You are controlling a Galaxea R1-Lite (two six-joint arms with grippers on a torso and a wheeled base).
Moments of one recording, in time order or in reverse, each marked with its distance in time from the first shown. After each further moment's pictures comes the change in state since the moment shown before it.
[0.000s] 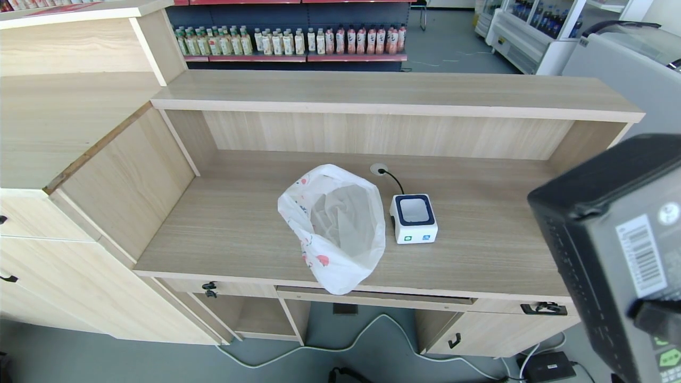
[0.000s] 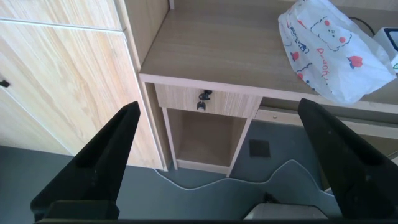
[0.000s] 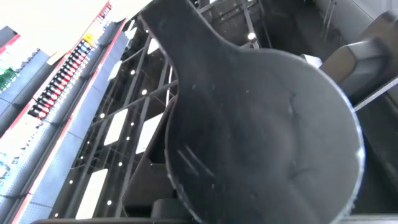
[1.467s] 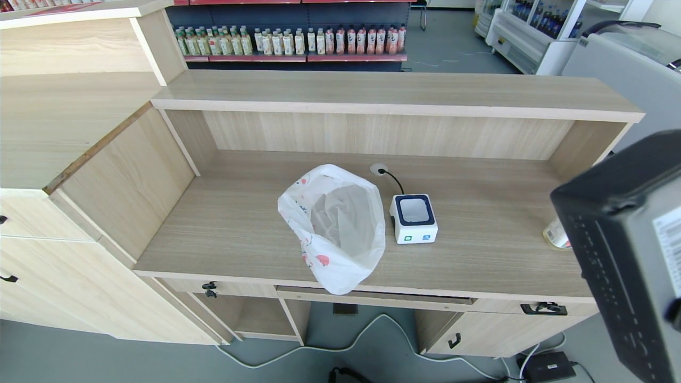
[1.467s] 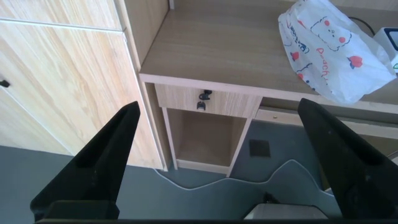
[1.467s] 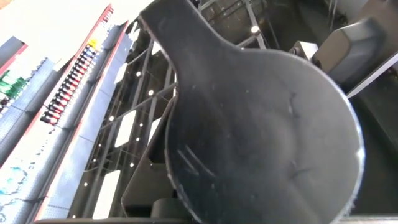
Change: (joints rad) left arm 0.001 0.000 0.000 0.000 0.000 0.000; right arm -0.011 -0.029 0.005 0.000 0.013 0.088
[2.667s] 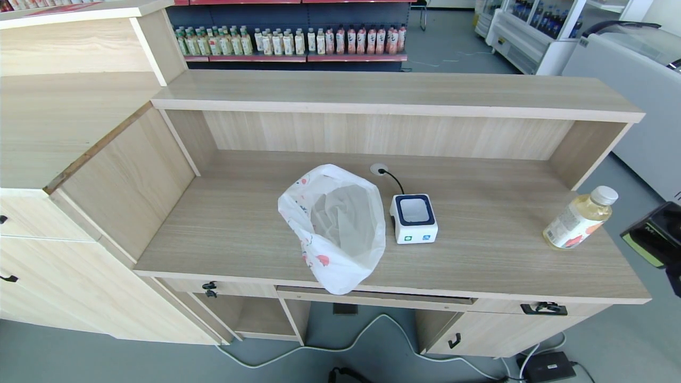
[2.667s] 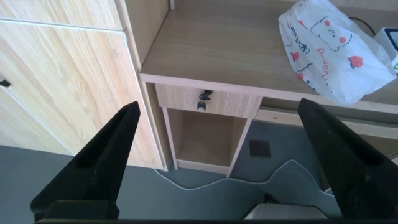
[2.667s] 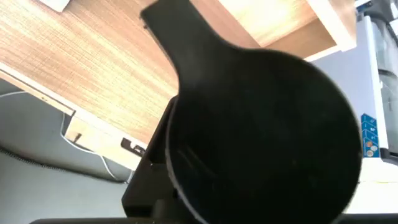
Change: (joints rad) left arm 0.000 0.000 0.000 0.000 0.000 0.000; right arm -0.877 0.074 0.067 0.270 -0.597 1.843
